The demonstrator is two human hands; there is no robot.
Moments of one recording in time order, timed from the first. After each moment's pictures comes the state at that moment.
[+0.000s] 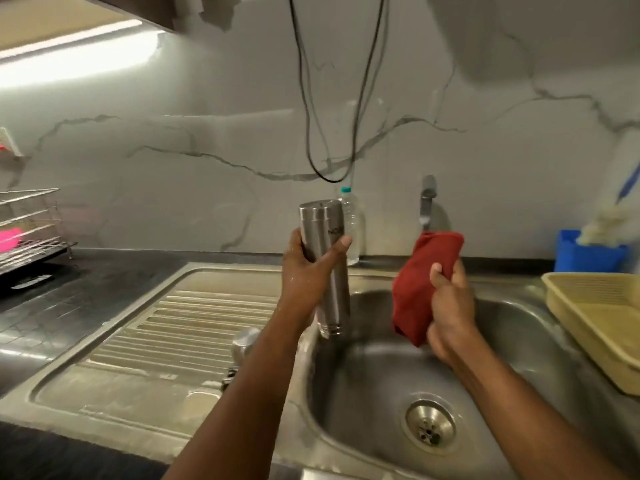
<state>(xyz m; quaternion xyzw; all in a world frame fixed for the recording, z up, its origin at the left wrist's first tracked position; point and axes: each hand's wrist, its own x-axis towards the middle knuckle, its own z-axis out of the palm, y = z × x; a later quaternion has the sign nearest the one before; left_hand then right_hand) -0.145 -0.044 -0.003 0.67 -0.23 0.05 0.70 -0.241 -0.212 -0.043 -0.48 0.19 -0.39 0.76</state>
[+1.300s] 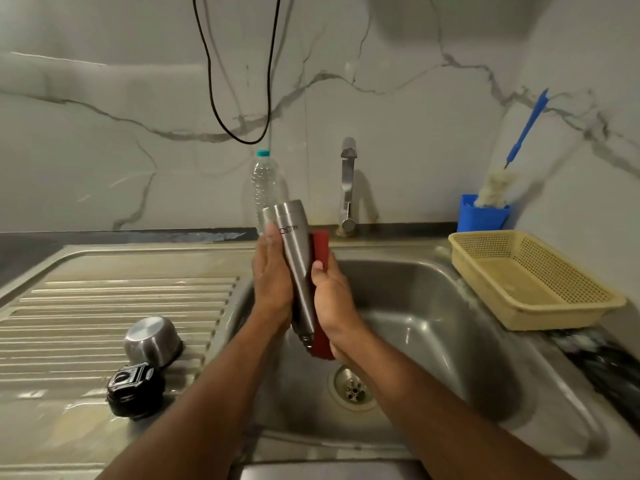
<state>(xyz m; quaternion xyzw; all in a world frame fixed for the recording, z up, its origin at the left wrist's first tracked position) -0.169 -0.110 -0.059 0.57 -0.19 -0.04 0.80 -0.228 -0.163 -0.079 -0.67 0.19 -0.28 0.66</state>
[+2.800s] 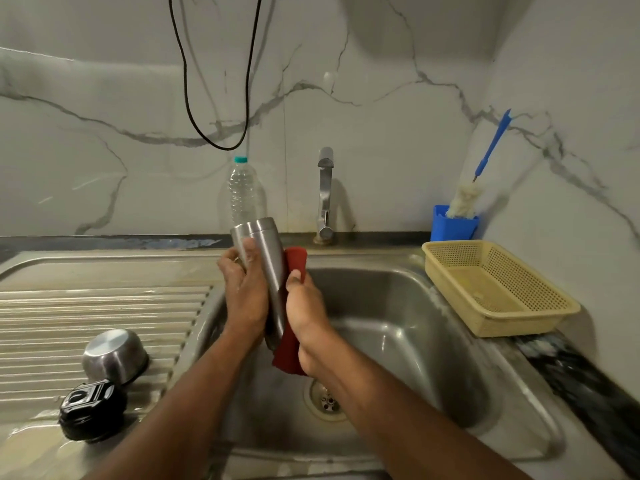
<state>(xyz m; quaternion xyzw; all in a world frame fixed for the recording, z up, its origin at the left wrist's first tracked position) -0.167 -0.112 -0.066 0.63 -0.17 0.00 0.76 -0.224 -0.158 -0.074 -0.60 0.29 -0.21 0.72</state>
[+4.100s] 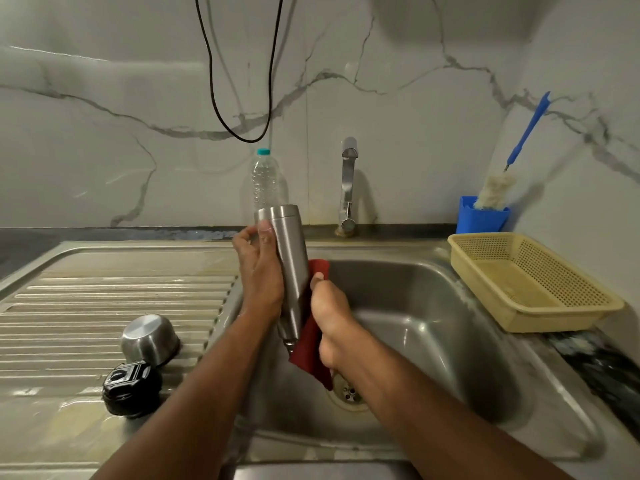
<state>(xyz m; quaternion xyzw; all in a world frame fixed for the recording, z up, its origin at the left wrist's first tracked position) -0.160 -0.102 -0.052 0.62 -0.20 0.03 0.76 -0.235 -0.153 -0.069 -0.52 0.35 -0.13 0.76</state>
